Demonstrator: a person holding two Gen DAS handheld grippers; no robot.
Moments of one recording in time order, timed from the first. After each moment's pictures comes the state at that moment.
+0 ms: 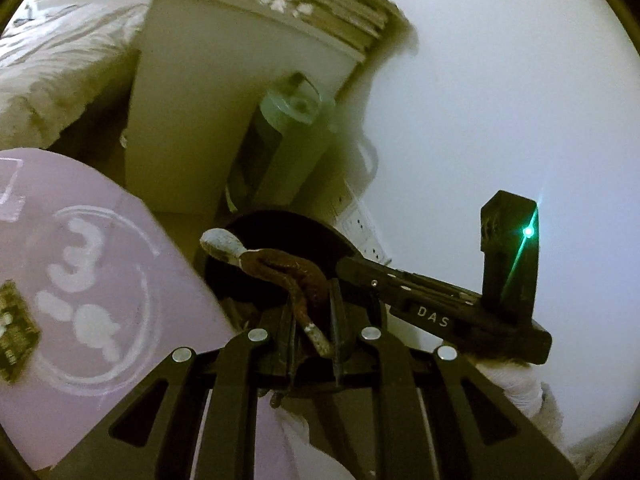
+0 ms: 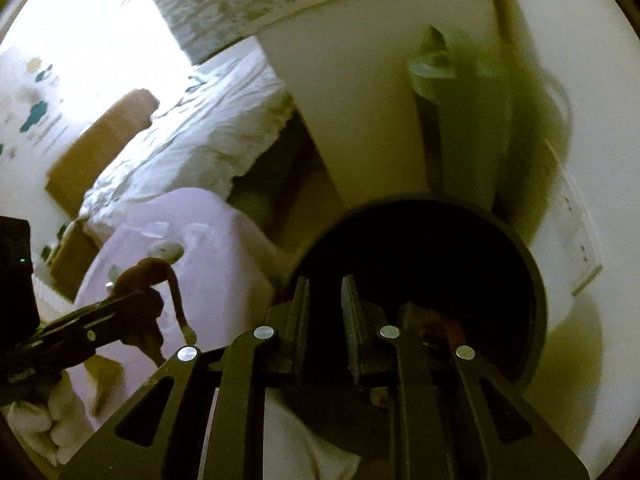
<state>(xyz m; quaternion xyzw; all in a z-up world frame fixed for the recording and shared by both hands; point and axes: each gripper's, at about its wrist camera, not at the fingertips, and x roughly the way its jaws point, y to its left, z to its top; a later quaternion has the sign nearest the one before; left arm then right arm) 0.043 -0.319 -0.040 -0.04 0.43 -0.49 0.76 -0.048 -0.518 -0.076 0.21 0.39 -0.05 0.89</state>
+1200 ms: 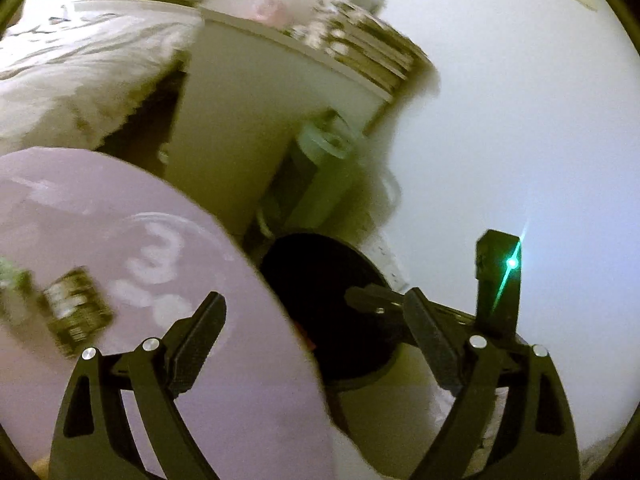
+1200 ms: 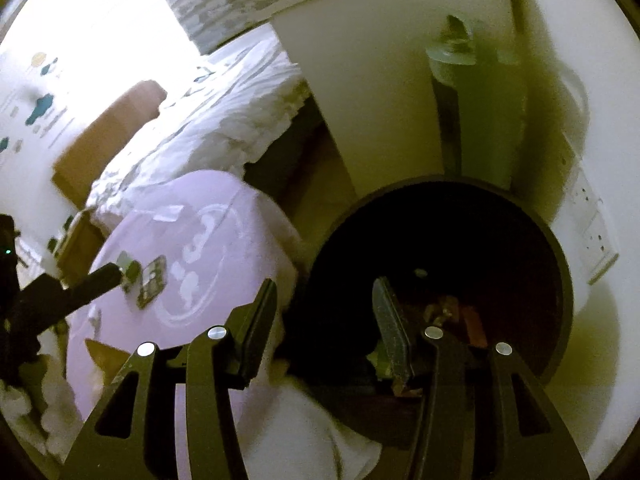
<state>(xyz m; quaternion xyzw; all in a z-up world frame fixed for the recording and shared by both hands) 0.047 -0.236 -0.016 -0.09 0.40 -0.43 0.81 -0.035 -0.469 -0.074 0.20 0.40 -0.01 0.89</state>
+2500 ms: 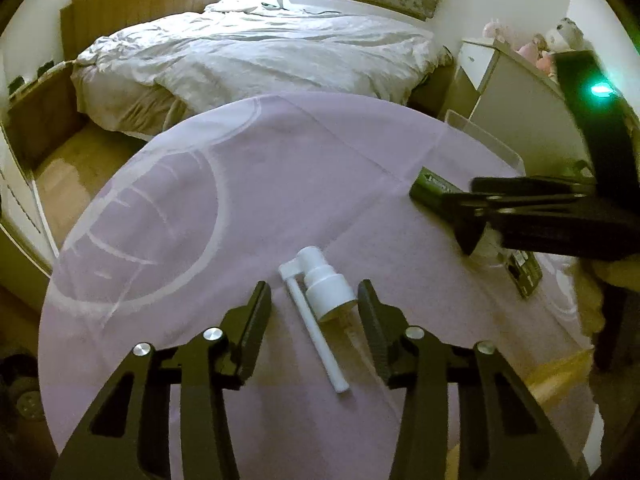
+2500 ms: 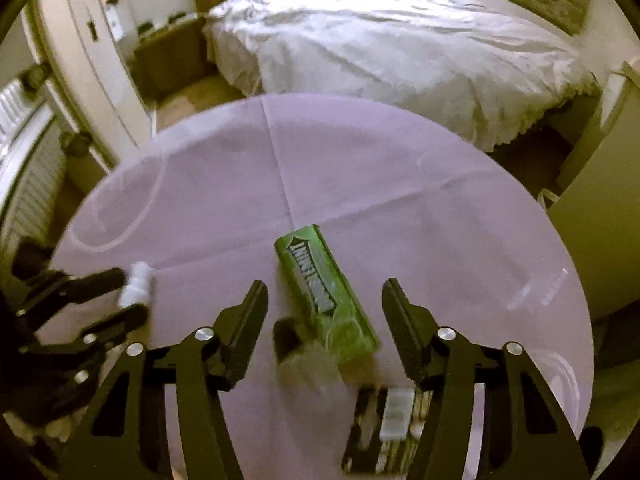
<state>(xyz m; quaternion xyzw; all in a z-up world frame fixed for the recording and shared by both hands) 0.086 0.017 -0.097 -0.06 0.45 -0.07 0.89 0.184 -0.131 -0.090 -0.11 0.50 0.22 0.83</state>
